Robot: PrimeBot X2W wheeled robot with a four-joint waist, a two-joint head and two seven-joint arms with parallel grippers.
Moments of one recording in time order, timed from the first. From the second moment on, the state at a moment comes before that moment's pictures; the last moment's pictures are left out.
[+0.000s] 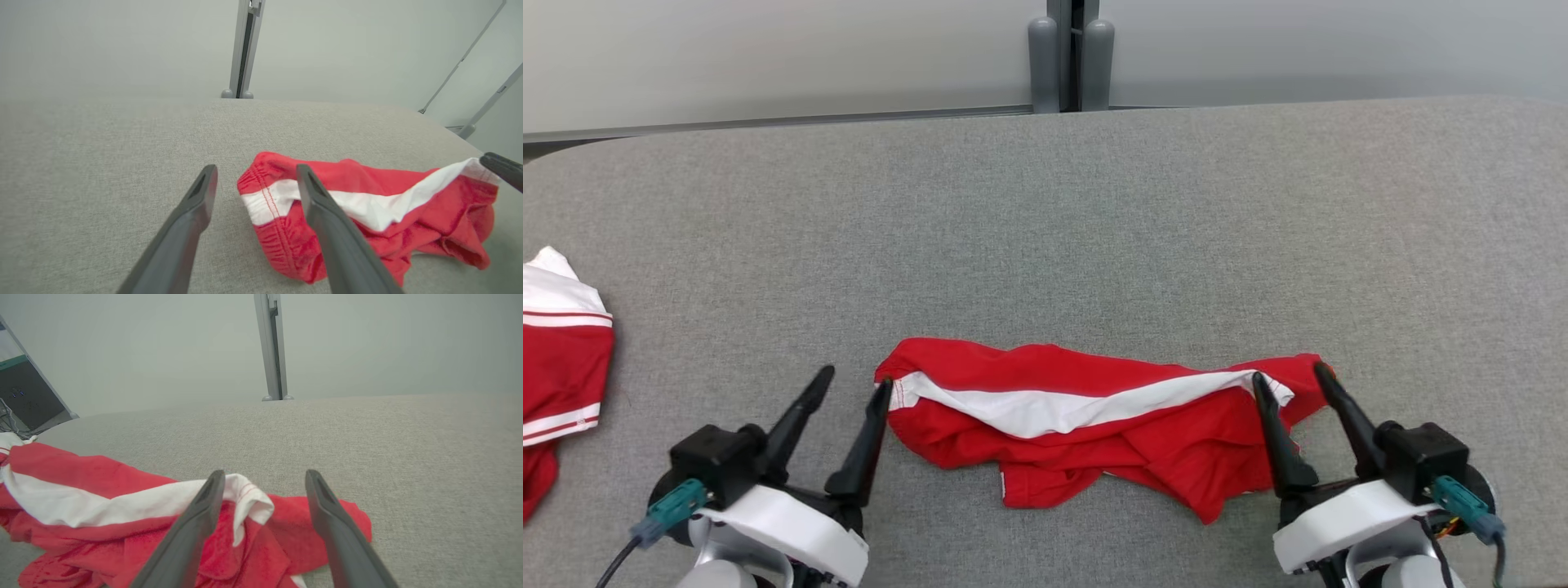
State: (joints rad) left arm -0.15 0.42 -0.51 0.09 -0.70 0.04 -0.18; right arm -0.09 -0.05 0.18 0.21 0.18 0.13 -0.10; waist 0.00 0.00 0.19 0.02
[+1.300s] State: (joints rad) left arm -0.15 0.40 -0.42 0.09 -0.60 0.02 -0.11; right arm 0.00 -0.05 0.09 -0.08 0.14 0.13 -0.05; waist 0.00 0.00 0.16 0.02
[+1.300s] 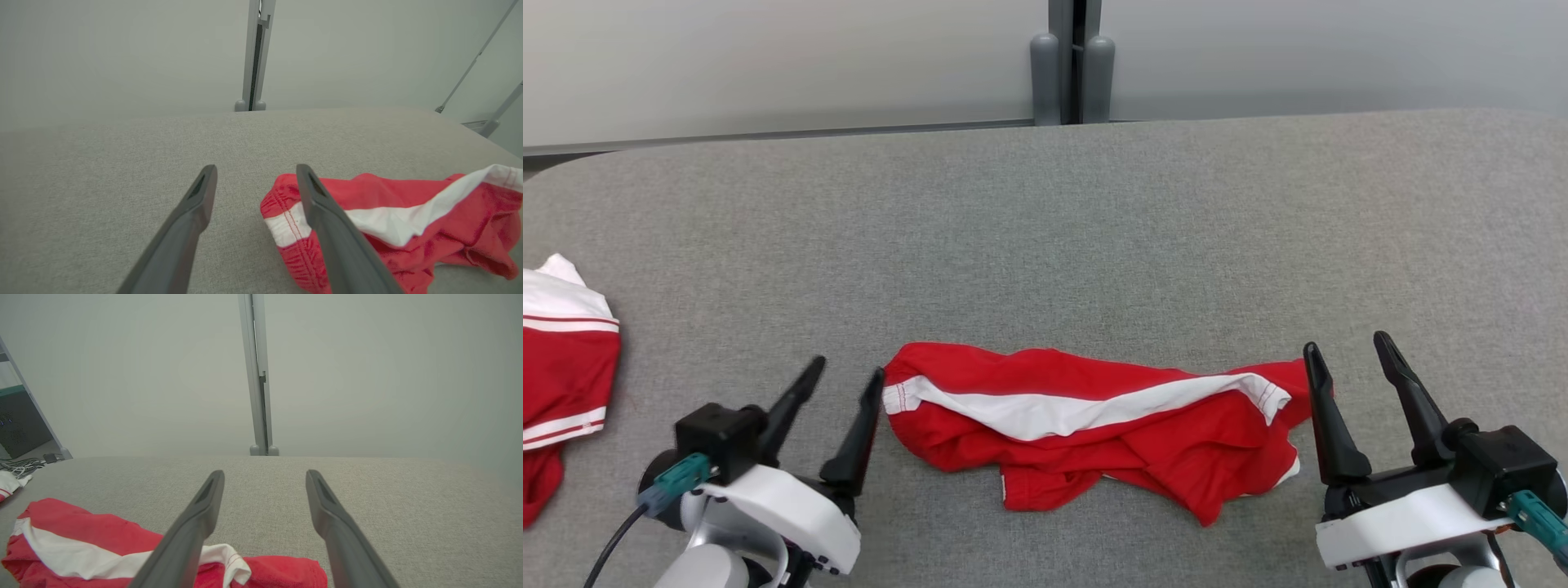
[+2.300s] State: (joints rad) left arm -0.23 0.37 -0.49 0.22 -0.71 -0.08 0.01; right arm 0.01 -0.05 0.21 -0.01 0.11 0.13 0.06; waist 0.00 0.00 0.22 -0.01
